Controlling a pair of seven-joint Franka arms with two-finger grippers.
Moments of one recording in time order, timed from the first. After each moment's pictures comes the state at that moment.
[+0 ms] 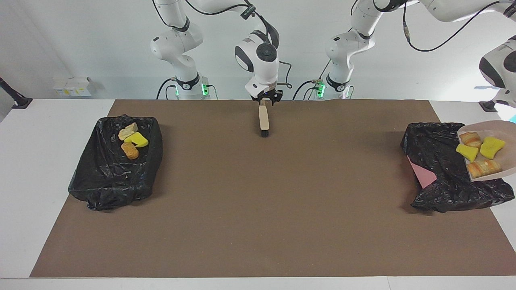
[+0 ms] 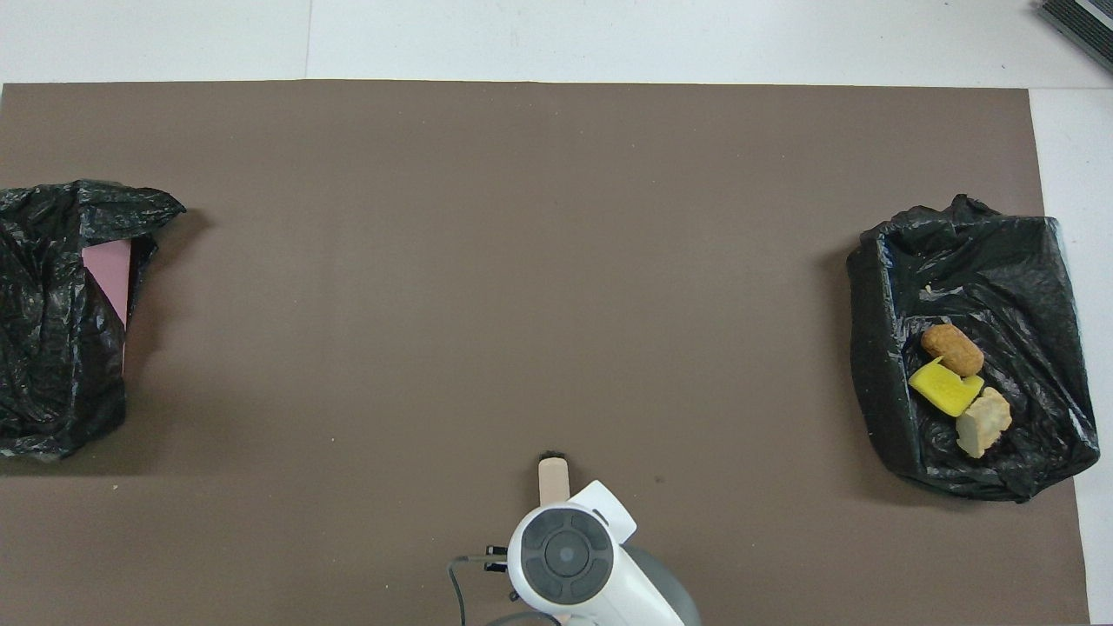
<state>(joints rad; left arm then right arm) 0.35 0.19 0.05 -1.71 0.96 2.30 1.76 0.63 0.03 0.22 -2.24 0.28 2.16 0.83</state>
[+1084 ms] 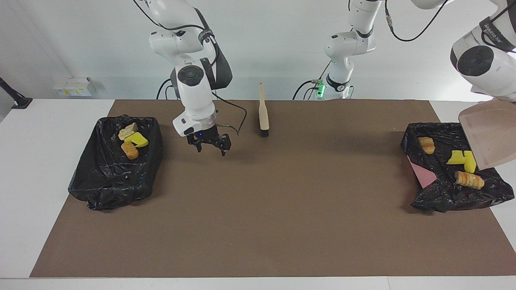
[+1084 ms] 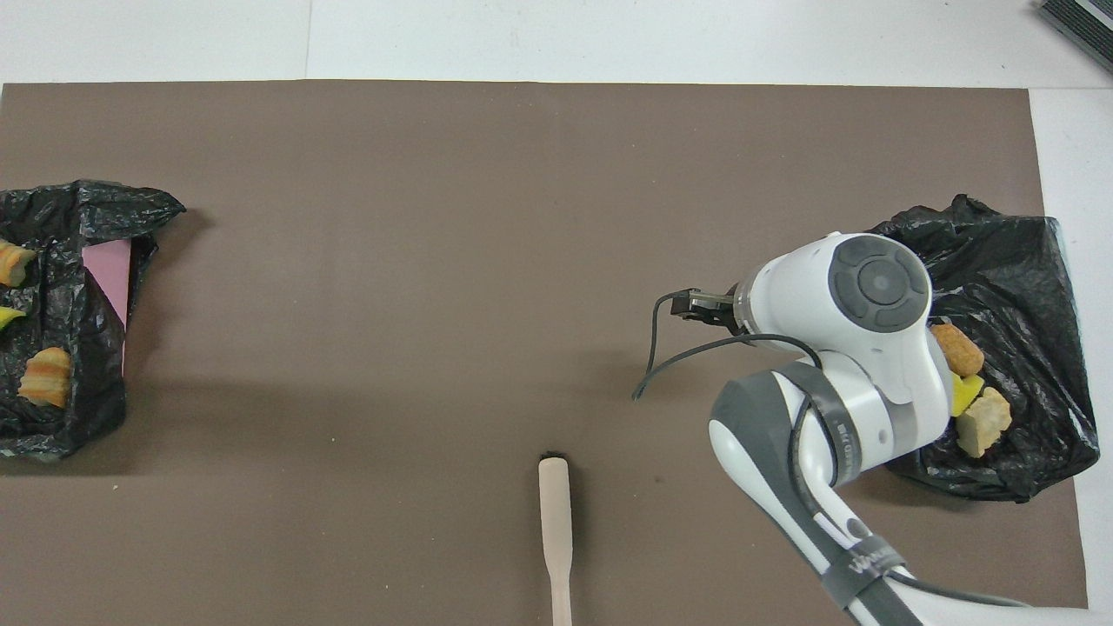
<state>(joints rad) 0.11 0.08 0.04 -1.71 1.15 1.85 1.54 0.09 0.11 0.21 -2.02 -0.03 2.20 0.53</state>
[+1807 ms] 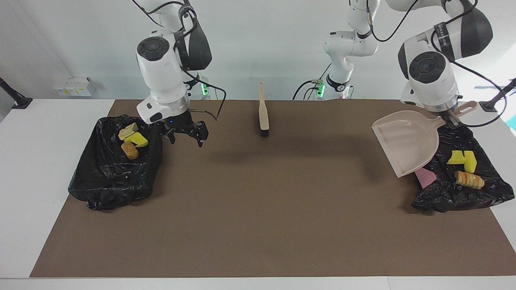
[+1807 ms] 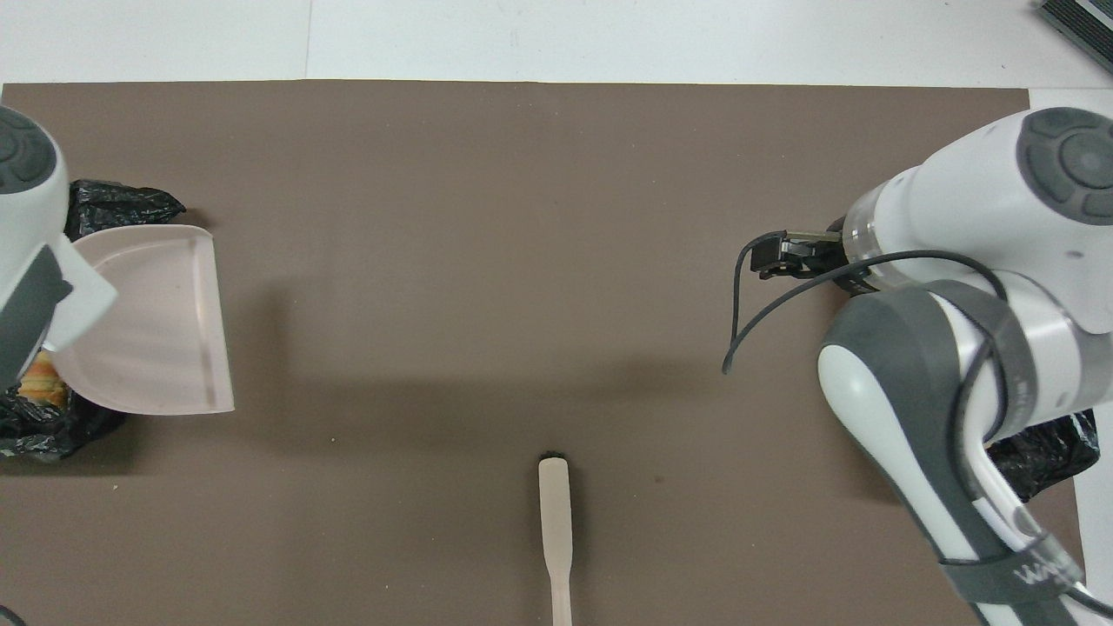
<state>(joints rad) -0.19 0.07 0.03 -1.75 0.64 1.51 1.14 0.00 0.10 0.21 -1.70 -0.03 1.83 0.36</state>
